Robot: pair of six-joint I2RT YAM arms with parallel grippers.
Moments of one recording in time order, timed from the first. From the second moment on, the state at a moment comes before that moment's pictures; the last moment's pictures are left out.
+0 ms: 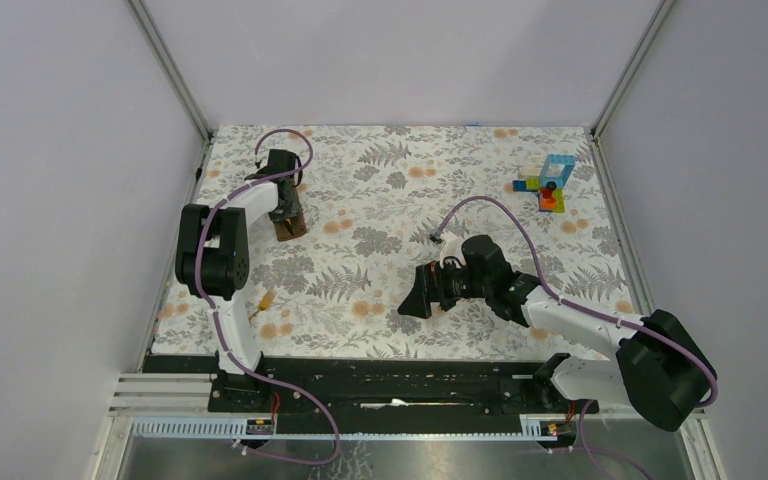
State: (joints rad) left arm -0.10 1.97 1.34 -0.43 -0.29 -0.44; right arm 0.70 1.21 0.53 0.09 -0.54 0.51
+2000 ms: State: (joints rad) left arm -0.02 1.68 1.26 -0.56 -0.32 -0.42; right arm 0.70 1.20 0.52 0.09 -0.54 0.51
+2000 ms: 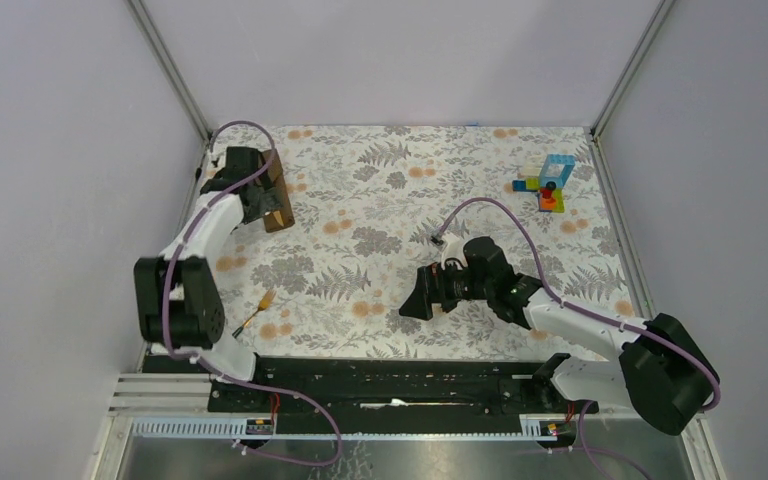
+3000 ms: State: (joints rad) left arm 0.30 0.92 0.60 -0.82 -0.08 -1.08; right arm 0.70 1.14 0.50 0.09 -0.55 0.51
